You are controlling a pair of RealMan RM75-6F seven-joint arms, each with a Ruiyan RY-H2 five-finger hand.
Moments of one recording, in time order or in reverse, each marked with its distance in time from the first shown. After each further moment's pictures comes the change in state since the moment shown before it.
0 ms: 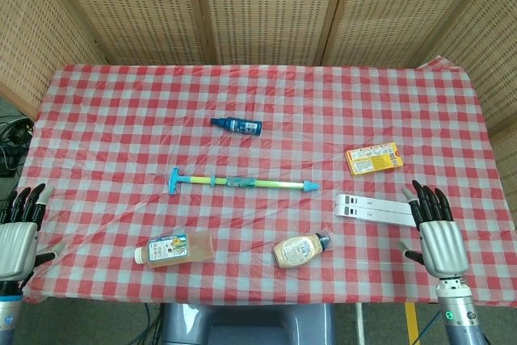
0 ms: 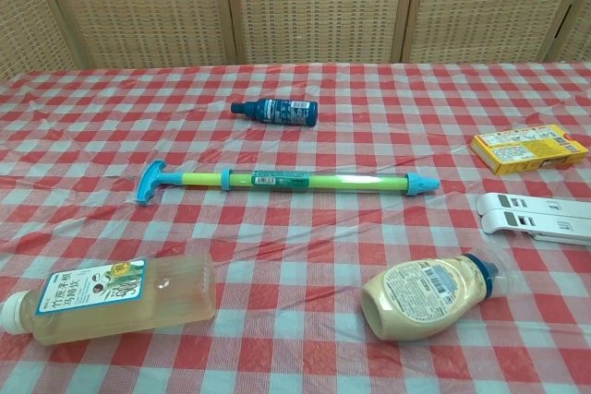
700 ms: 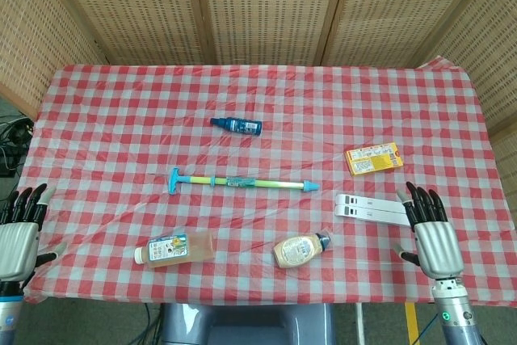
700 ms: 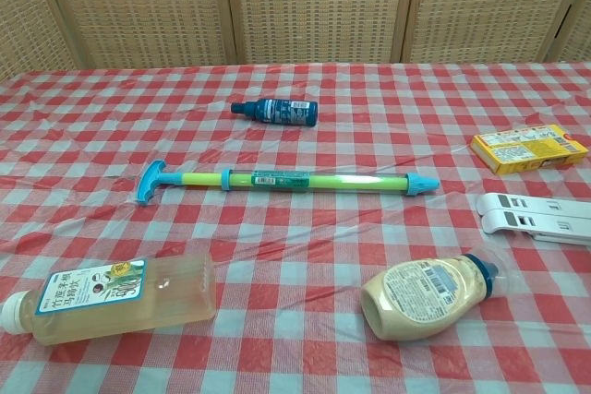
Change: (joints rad) left arm -0.001 -0.001 0.002 -0.005 0.006 -0.002 -0.002; right arm 0.004 -0.001 -0.005 -0.009 -0.005 -0.008 -0.006
